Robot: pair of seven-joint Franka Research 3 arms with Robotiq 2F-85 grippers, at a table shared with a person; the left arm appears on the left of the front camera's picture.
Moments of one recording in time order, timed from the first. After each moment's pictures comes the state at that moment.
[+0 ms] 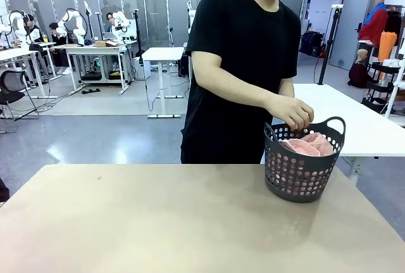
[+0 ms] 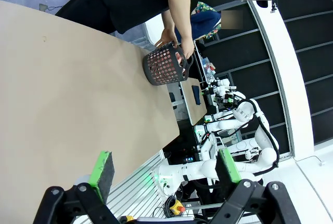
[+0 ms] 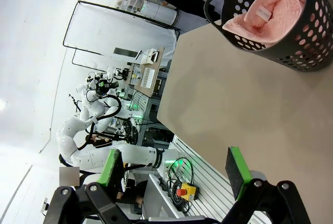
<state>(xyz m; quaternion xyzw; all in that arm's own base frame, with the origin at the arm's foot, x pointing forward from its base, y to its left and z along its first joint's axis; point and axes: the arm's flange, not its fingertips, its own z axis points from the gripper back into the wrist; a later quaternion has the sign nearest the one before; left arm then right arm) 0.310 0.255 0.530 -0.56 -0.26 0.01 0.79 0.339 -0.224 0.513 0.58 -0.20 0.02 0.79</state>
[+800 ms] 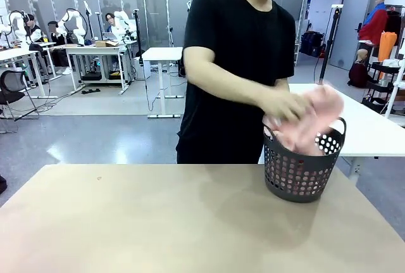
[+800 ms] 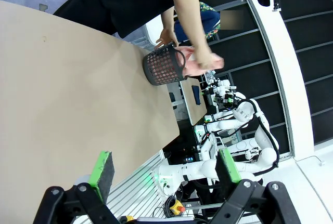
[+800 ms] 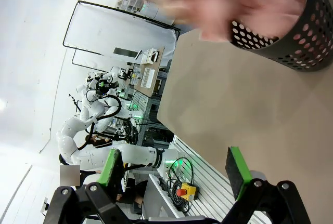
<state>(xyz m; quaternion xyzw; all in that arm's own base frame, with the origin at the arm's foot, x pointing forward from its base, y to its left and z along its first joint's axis) 0.310 0.255 0.530 -0.56 -0.26 0.01 0.79 0.339 -0.224 0.513 0.58 -0.20 0.02 0.79</state>
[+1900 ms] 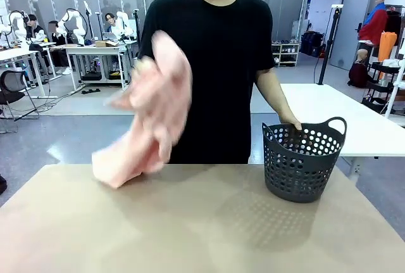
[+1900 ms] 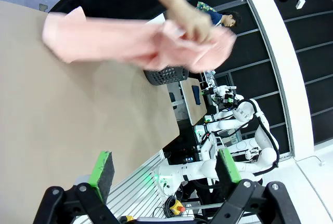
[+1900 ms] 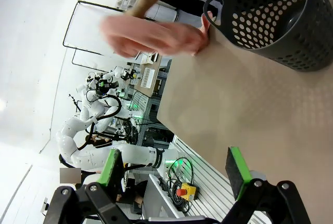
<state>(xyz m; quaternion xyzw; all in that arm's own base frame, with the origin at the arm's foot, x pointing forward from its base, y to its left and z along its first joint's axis) 0.310 0.255 0.530 -0.56 -0.26 0.01 0.79 0.339 -0.224 0.513 0.58 -0.20 0.02 0.79</state>
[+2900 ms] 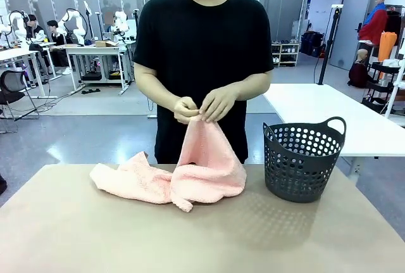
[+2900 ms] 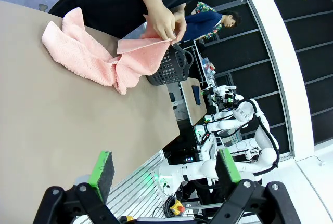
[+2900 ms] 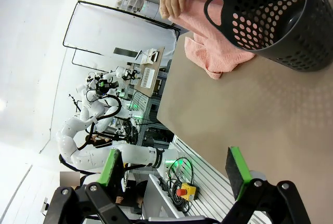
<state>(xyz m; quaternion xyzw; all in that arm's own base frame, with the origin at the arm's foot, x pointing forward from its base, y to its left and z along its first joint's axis) 0.310 0.255 0.530 -0.56 -0.26 0.01 0.79 0.339 -0.224 0.513 0.58 -0.20 0.02 0.79</state>
